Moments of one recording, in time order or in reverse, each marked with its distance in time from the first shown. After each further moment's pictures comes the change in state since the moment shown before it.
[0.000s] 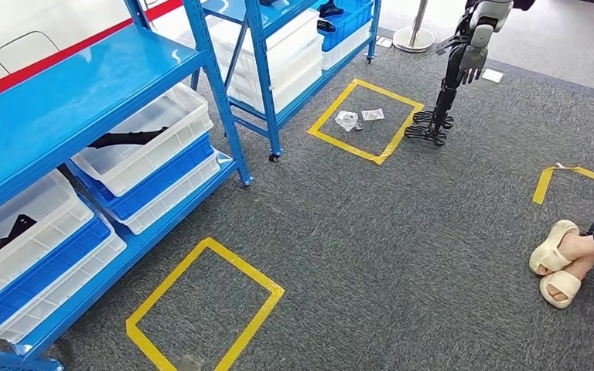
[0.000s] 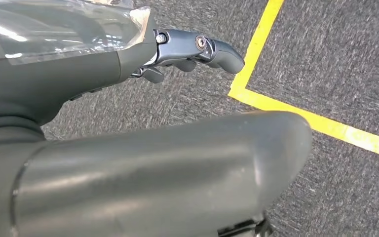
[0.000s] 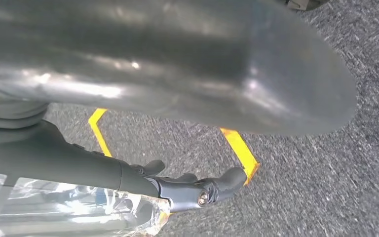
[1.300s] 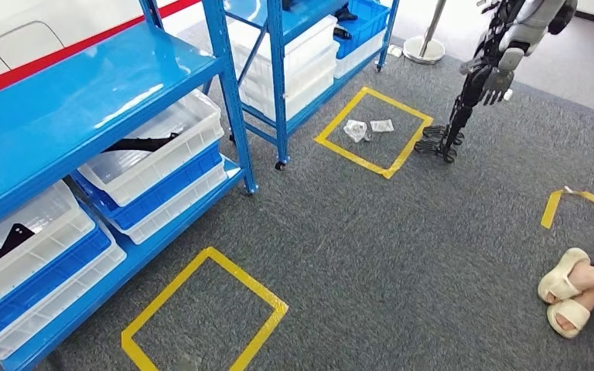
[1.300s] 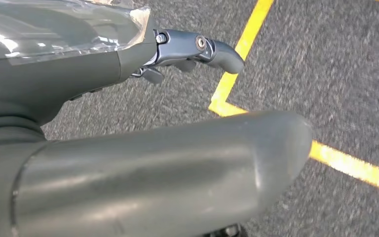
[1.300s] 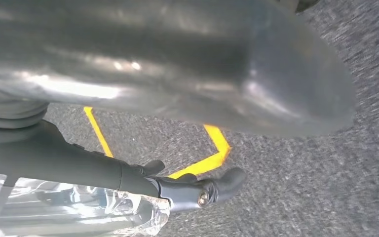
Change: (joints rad) left arm -0.003 -0.001 0.004 0.000 -0.011 0.001 0.004; right arm -0.001 -0.004 -0.005 -0.001 0.001 -0.002 -0.014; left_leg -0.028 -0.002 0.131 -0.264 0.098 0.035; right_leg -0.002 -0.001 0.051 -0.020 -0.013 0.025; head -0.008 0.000
